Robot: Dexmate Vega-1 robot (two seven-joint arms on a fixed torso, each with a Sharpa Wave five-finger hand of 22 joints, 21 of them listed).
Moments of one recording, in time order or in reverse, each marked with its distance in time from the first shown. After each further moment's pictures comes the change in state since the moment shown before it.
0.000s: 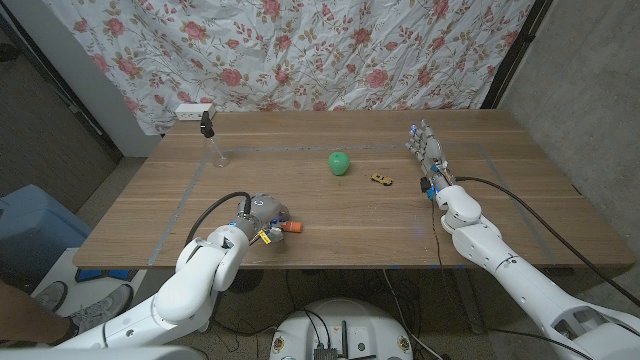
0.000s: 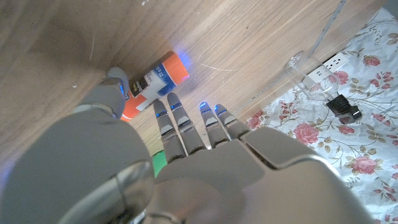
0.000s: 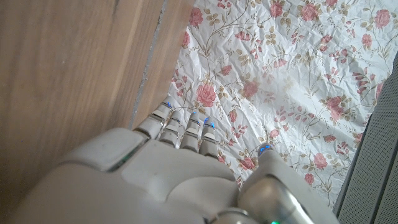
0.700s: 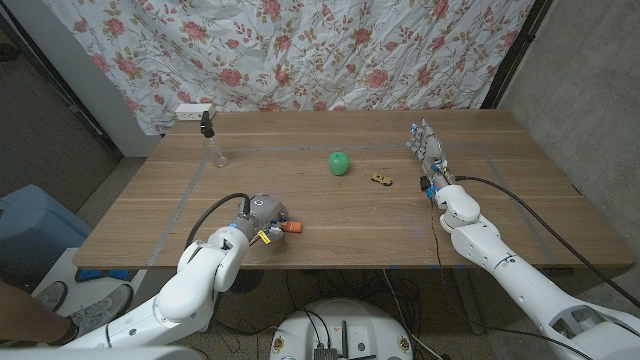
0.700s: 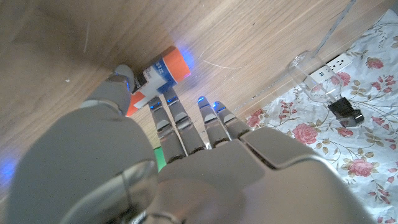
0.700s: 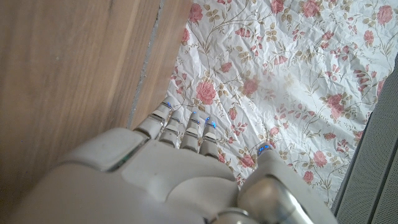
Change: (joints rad) left arm 0.006 -0.015 -0.007 0.023 -0.052 -0.018 0.081; left_hand 0.062 0.027 -0.020 -0.005 0.004 0.175 0.000 0.015 0.002 0.131 -0.004 -0.005 0.000 0.084 -0.005 0.000 -0.002 0.030 -0.006 0.000 0.000; right arm 0.005 0.008 0.000 0.004 -0.004 0.001 -0.014; right_hand 0.000 0.000 0.004 -0.004 0.000 0.011 -0.011 0.004 0.000 0.013 -0.002 0.000 0.002 0.000 0.000 0.007 0.003 0.000 0.000 0.000 0.000
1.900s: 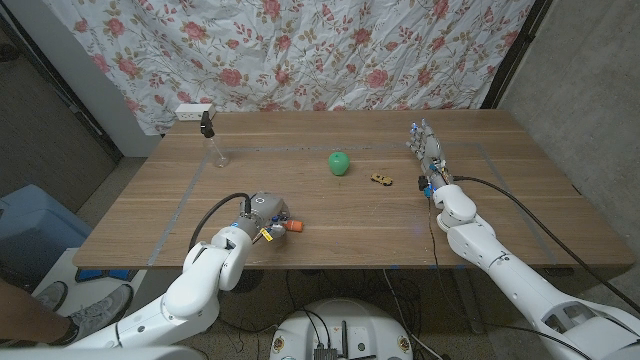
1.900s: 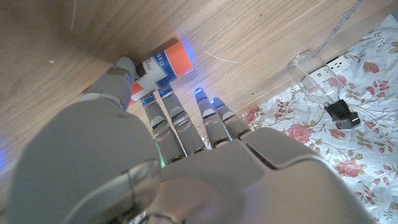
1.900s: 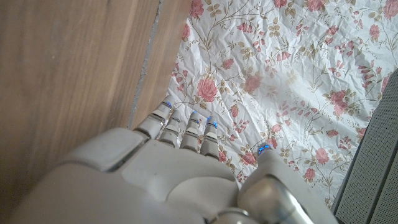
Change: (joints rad) left arm -0.040 -0.019 0.051 0.040 -0.035 0.033 0.043; left_hand 0.088 0.021 -0.054 0.006 0.000 0.229 0.000 -0.015 0.002 0.248 -0.002 -0.007 0.006 0.142 -0.004 0.000 0.007 0.074 -0.002 0.000 0.002; right arm 0.021 0.026 -0.006 0.044 -0.013 0.020 -0.016; right_hand 0.000 0.000 0.004 -0.004 0.000 0.018 -0.018 0.000 0.000 0.000 0.000 0.000 0.000 0.000 0.000 0.008 0.000 0.004 0.004 0.000 0.000
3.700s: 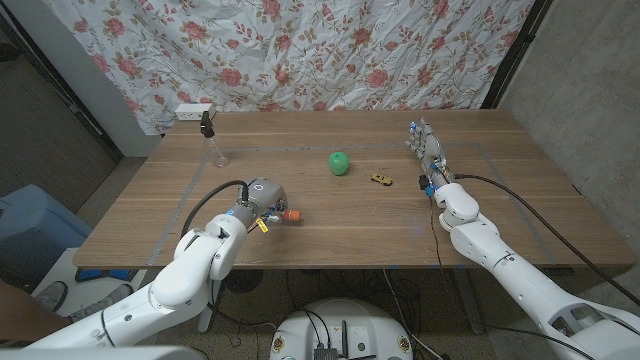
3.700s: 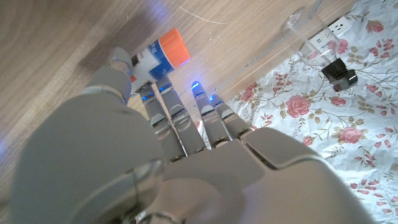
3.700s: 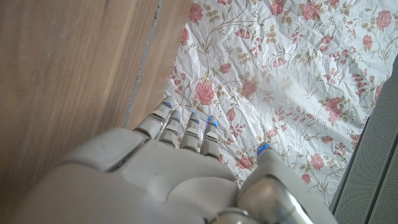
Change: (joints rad) left arm -0.013 0.060 -0.070 -0.048 0.010 -0.048 0.032; left_hand 0.052 0.016 -0.049 0.006 -0.001 0.053 0.035 0.010 0.006 0.084 0.027 0.014 0.009 0.080 -0.009 0.015 0.007 0.039 -0.003 0.000 0.000; right arm -0.017 -0.037 0.000 -0.059 -0.006 -0.032 0.006; right_hand -0.004 0.004 0.005 -0.011 0.000 0.009 -0.002 0.000 0.000 0.000 0.000 0.000 0.000 0.000 0.000 0.008 0.005 0.000 0.000 0.000 0.000
